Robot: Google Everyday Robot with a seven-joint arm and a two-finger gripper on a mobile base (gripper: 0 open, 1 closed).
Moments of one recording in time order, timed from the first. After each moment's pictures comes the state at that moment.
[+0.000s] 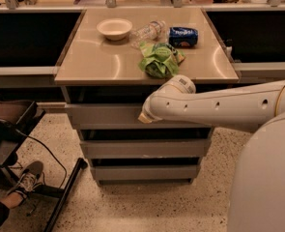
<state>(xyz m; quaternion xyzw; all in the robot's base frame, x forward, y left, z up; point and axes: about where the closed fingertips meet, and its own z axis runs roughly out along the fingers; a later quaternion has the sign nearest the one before) 0.681 -0.025 0.635 -0.48 0.82 -0.03 0.32</state>
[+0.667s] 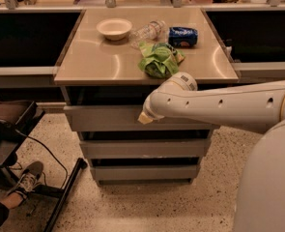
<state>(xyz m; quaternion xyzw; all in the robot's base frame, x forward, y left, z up) 0.681 -0.028 0.647 -0.48 0.82 -0.03 0.32</state>
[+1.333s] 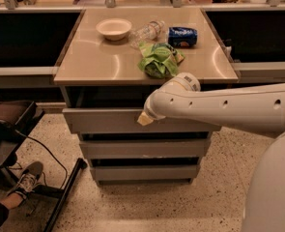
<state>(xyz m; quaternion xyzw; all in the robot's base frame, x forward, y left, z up) 0.677 -0.031 0.653 -0.48 0.82 -0.03 0.32</state>
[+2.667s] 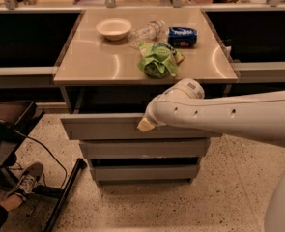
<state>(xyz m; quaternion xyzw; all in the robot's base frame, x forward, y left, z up) 0.653 -0.040 0.651 -0.47 0.82 -0.02 0.33</state>
